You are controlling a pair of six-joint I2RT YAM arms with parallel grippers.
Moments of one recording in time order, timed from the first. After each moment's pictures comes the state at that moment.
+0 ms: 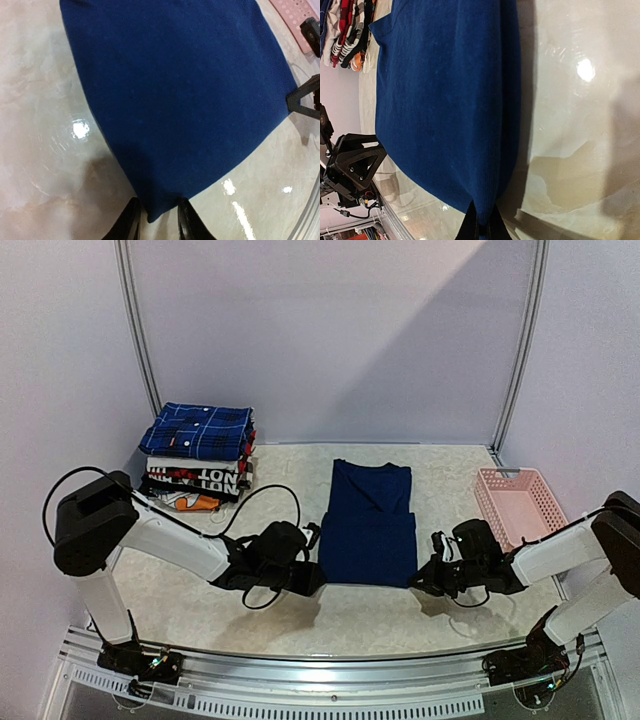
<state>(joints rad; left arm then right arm) -1.03 1.82 0.81 0.21 -0.07 -0.62 0.63 1.46 0.34 0.31 -0.32 0.95</state>
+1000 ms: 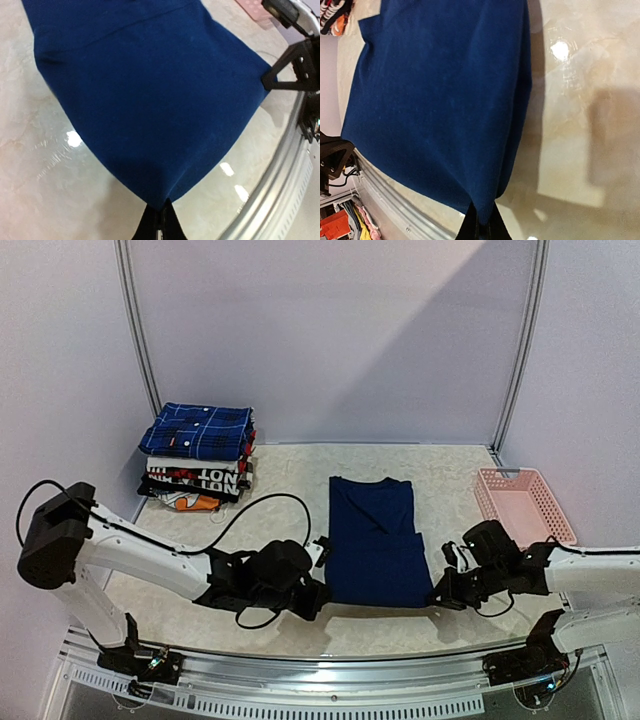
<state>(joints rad) -1.23 1.65 0.79 0.09 -0.14 -0.64 0.71 1.09 0.38 -0.27 -0.30 0.88</state>
